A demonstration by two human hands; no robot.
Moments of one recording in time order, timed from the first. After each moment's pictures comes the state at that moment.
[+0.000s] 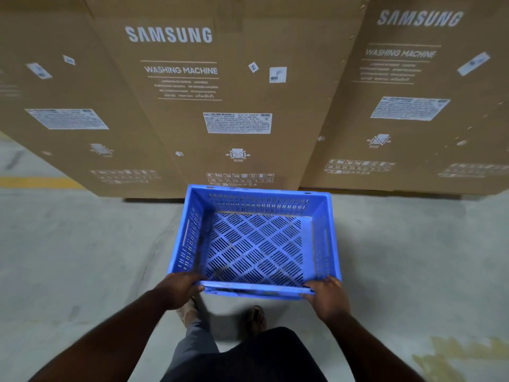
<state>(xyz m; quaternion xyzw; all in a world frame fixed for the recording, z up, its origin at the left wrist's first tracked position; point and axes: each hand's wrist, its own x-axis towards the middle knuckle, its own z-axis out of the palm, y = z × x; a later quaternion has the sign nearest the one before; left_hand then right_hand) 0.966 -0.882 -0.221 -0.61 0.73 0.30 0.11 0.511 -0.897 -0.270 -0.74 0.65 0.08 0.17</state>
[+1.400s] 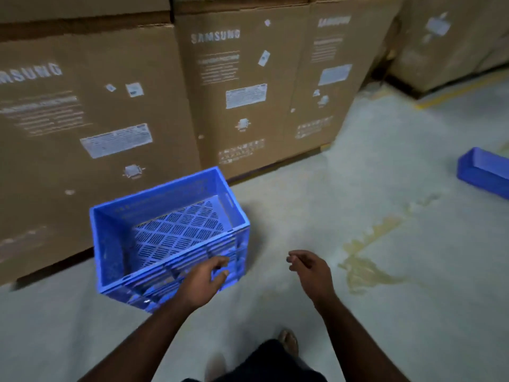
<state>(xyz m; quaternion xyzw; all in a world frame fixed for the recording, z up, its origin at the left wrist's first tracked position) 0.748 -0.755 -0.128 -0.44 0.77 0.44 -0.15 0.474 -0.631 -0.088 -0.33 0.77 -0.45 0.32</state>
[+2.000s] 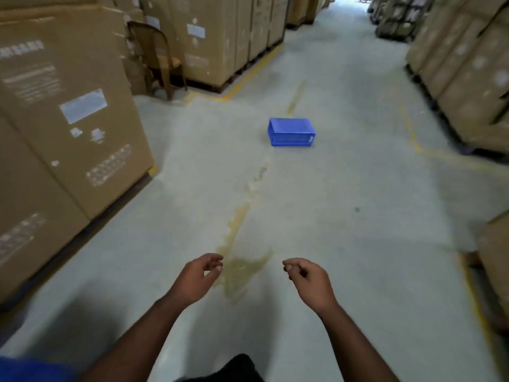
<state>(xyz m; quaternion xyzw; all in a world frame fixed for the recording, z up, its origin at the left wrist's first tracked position) 0.171 -0.607 -0.084 -0.18 0.83 0.52 0.01 0.062 -0.322 -0.056 -0.09 0.85 -0.49 0.16</state>
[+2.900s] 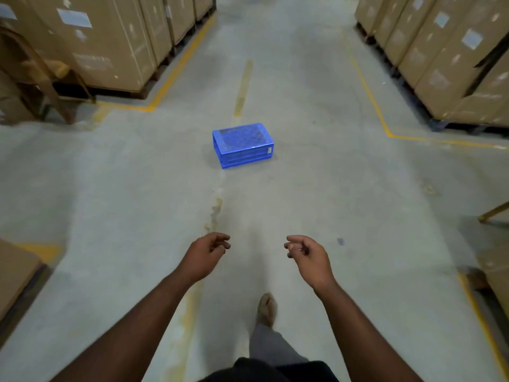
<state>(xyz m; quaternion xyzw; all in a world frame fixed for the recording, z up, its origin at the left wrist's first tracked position) -0.625 -0.669 -0.083 -0.12 0.83 0.53 0.10 -0.655 -0.385 -0.068 0.06 0.80 -0.59 0.12</state>
